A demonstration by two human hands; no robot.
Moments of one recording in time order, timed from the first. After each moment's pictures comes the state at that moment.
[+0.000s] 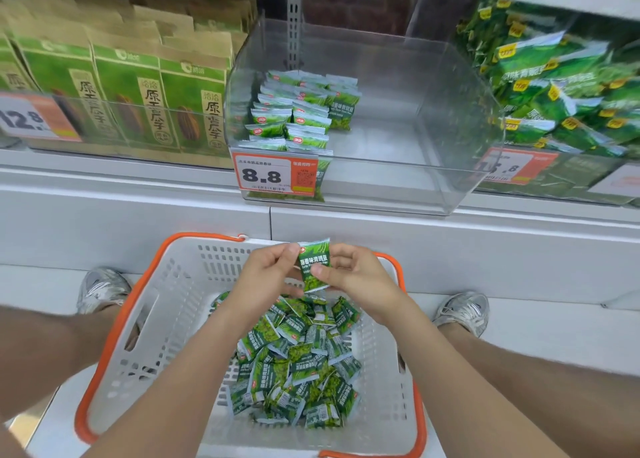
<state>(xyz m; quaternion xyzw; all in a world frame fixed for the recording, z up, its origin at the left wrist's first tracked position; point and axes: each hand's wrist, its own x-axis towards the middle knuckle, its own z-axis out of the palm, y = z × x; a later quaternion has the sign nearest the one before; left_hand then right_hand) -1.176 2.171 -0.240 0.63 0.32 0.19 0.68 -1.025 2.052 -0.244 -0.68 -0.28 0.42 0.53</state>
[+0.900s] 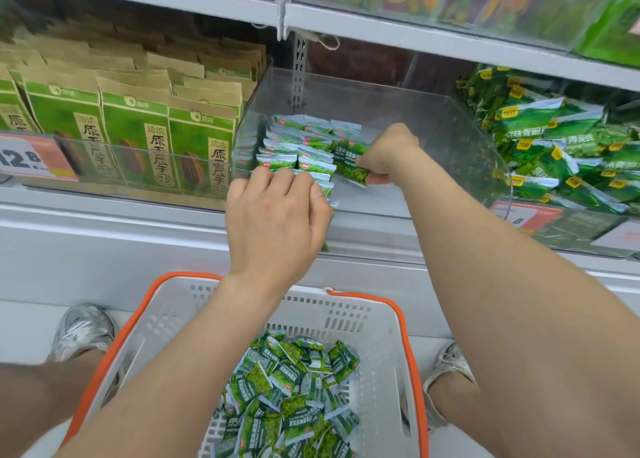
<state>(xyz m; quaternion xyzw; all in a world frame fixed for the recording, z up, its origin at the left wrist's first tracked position) -1.118 2.214 -0.118 0.85 0.28 0.44 -0.08 -0.881 2.214 -0.064 -0.93 -0.24 0.13 0.25</state>
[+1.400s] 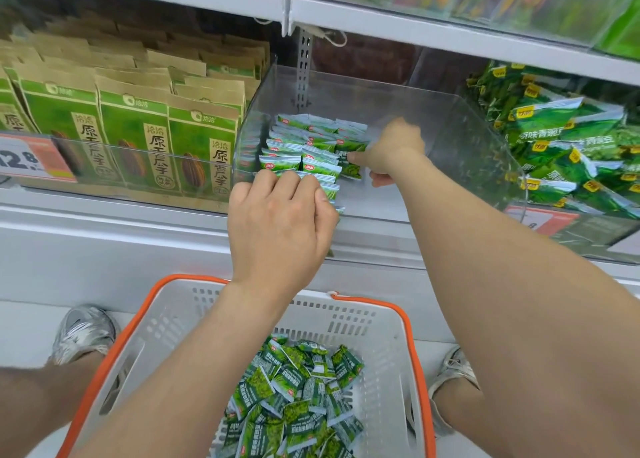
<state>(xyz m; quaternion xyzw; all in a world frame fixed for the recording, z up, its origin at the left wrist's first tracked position) -1.118 2.214 -0.121 0.85 0.29 0.43 -0.08 -0.886 2.216 -0.064 -0.93 -0.26 0.07 0.24</state>
